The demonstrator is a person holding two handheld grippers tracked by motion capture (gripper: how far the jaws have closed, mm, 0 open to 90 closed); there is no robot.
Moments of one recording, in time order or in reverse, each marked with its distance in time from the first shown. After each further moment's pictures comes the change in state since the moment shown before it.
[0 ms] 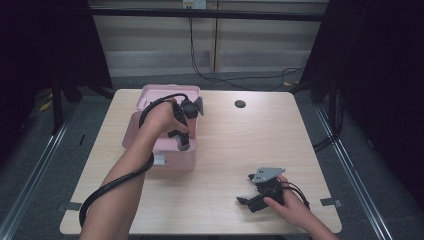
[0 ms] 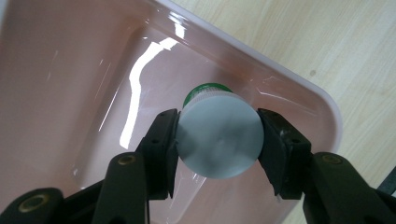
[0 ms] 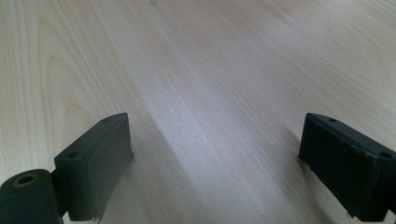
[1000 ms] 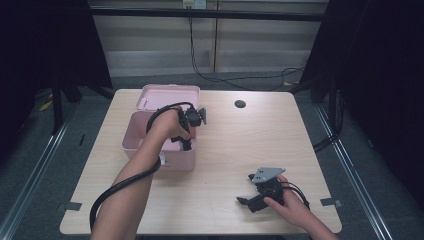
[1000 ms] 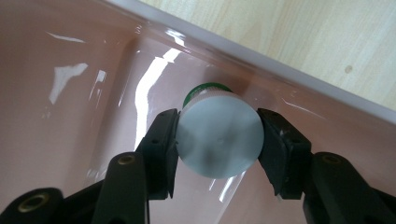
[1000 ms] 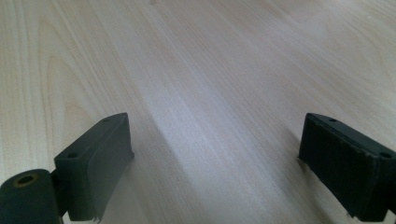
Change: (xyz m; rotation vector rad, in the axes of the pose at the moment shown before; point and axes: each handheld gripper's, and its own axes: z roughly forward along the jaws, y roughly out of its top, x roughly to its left) left arm 0.004 0.006 0.036 0.005 0.018 0.099; right arm 0.000 0.000 0.000 -0.001 -0.001 0.000
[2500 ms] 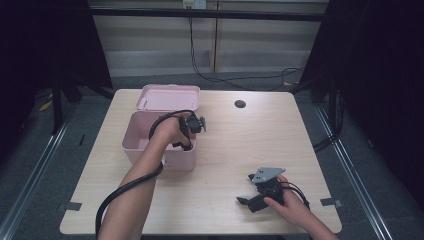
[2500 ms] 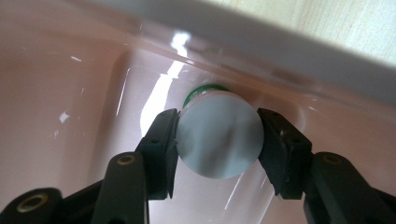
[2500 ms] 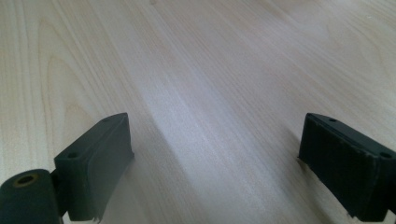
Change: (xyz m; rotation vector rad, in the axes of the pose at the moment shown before) left arm 0.004 -0.002 0.034 -0.038 0.011 0.069; right arm 0.000 0.000 0.000 0.000 0.000 -0.001
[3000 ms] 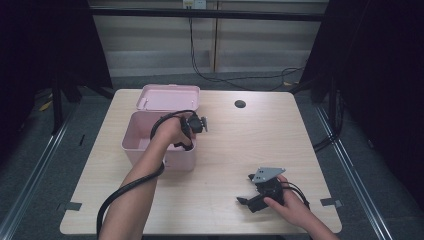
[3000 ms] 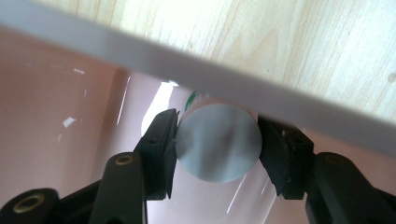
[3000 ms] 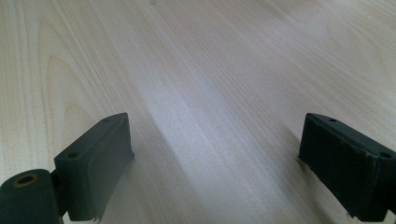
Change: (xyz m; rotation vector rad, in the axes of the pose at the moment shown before) left arm -0.002 0.004 0.001 -0.031 0.013 -0.004; right arm 0.000 0.000 0.000 0.000 0.000 0.000
